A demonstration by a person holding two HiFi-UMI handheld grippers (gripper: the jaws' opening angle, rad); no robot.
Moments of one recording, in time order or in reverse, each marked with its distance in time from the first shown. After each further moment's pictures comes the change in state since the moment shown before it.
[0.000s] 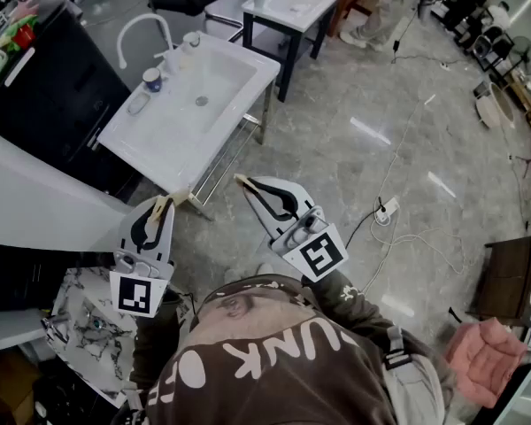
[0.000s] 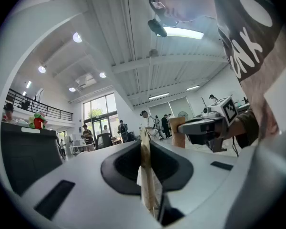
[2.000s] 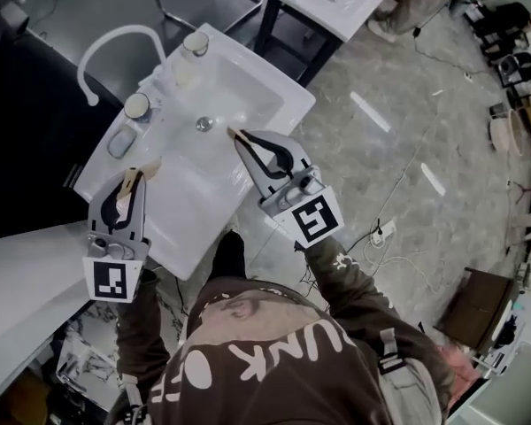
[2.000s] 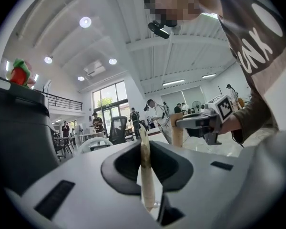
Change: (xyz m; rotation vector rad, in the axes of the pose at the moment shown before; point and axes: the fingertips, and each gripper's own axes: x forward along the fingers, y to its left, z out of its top) left arm 0.264 0.262 -0.129 -0.039 0.117 0.103; right arm 0.294 -0.267 -0.153 -0.002 0.085 0.051
